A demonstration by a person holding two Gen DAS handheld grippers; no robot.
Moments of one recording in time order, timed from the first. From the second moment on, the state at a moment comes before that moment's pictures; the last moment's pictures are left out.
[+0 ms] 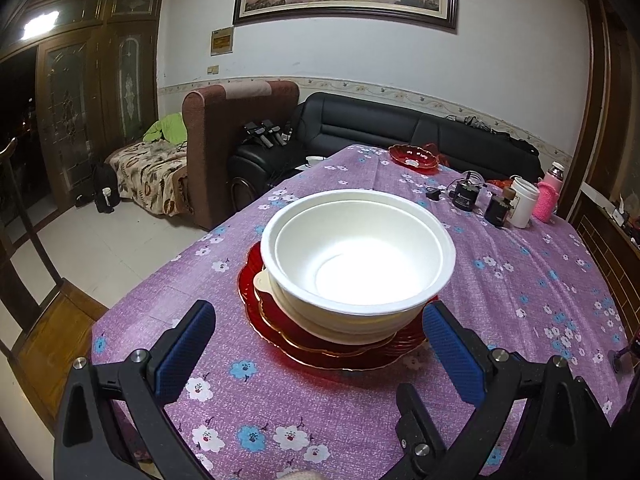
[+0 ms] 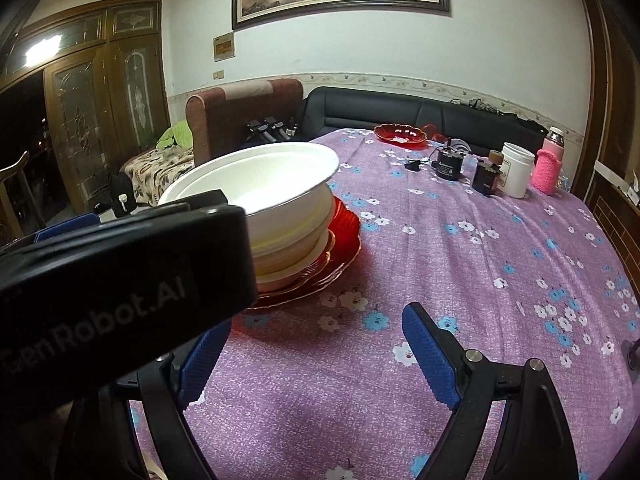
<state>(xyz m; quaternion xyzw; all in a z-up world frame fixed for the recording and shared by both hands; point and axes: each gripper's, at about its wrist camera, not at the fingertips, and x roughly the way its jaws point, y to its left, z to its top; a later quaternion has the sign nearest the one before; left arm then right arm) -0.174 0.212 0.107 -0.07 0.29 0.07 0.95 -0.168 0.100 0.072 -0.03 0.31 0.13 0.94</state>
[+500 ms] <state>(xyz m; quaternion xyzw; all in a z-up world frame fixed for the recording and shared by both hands) -0.174 0.217 0.103 -0.07 0.30 0.08 0.95 -0.166 0.105 0.068 -0.03 0.31 0.14 0.94</state>
